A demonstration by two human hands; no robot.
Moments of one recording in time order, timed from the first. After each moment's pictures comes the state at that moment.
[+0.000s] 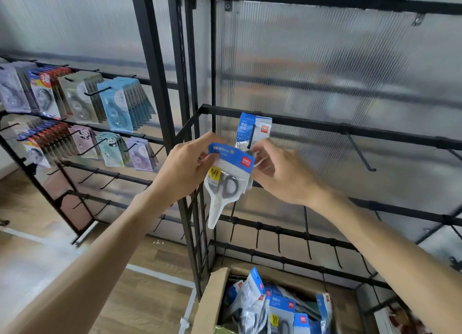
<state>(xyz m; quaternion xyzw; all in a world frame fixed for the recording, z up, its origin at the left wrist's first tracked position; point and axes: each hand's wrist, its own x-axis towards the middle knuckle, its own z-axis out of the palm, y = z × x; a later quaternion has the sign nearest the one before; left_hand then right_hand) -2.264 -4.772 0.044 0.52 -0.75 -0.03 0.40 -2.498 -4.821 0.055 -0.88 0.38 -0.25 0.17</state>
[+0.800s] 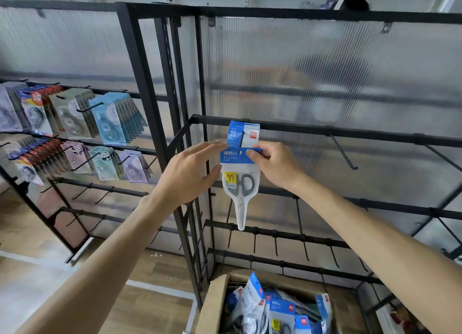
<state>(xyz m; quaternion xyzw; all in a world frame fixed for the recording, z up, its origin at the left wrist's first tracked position) -2.273 -4.786 0.040 0.51 -0.79 0.06 0.33 -2.498 -4.859 0.042 -0.79 0.44 -0.35 0.24</state>
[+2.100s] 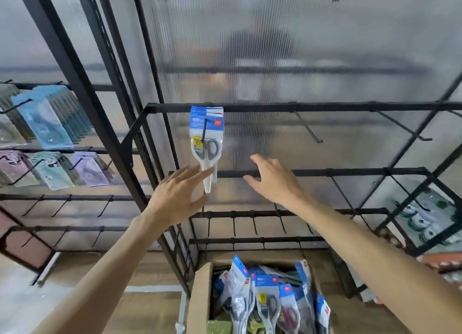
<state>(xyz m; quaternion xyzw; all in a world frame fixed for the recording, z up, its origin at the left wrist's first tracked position) -2.290 -4.806 -0.041 0.55 -0.82 -0.03 0.15 -2.555 -4.834 -0.021 -0.80 0.57 -0.18 0.05</state>
